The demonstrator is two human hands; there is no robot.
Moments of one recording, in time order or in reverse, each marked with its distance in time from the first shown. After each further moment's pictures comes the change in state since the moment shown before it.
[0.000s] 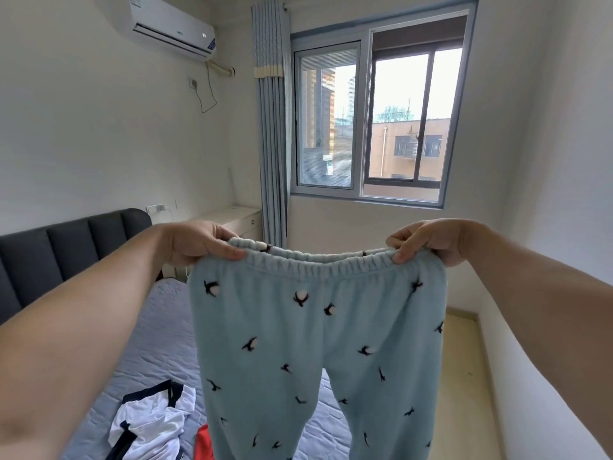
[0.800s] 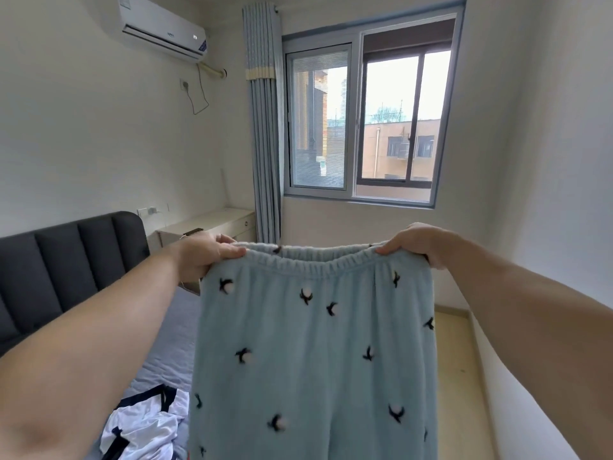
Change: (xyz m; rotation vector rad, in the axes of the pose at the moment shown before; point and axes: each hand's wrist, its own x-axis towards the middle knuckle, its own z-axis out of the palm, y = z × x) left_hand 0.028 -0.015 0.027 -0.230 0.336 0.032; right_hand 0.008 0.006 0.016 -0.055 0.593 0.141
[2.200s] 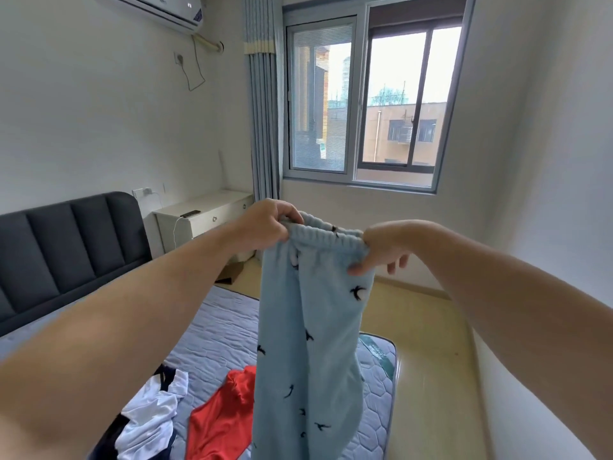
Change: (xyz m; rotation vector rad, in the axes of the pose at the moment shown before) left_hand 0.009 0.032 0.092 0.669 0.076 0.528; right_hand 0.009 -0.015 0.051 -1.021 -0.090 -0.190
